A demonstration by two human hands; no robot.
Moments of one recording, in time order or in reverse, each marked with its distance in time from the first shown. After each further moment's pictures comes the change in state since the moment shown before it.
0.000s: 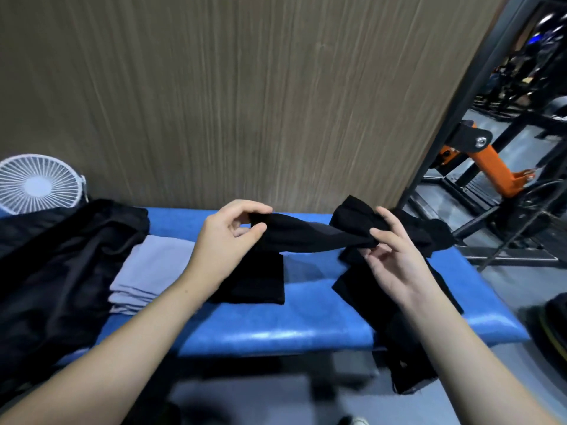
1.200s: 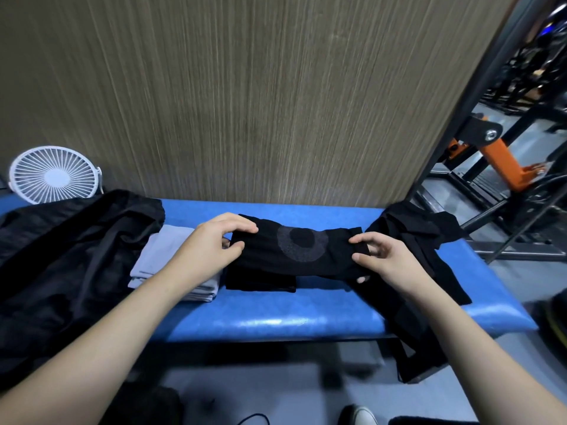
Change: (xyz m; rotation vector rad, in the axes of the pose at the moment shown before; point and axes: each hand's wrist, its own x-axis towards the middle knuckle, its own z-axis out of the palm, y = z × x) left_hand -0.018 -0.023 -0.054 0.437 -0.225 -0.042; right_hand -0.004 0.025 -0.028 -0.893 -0.213 -0.014
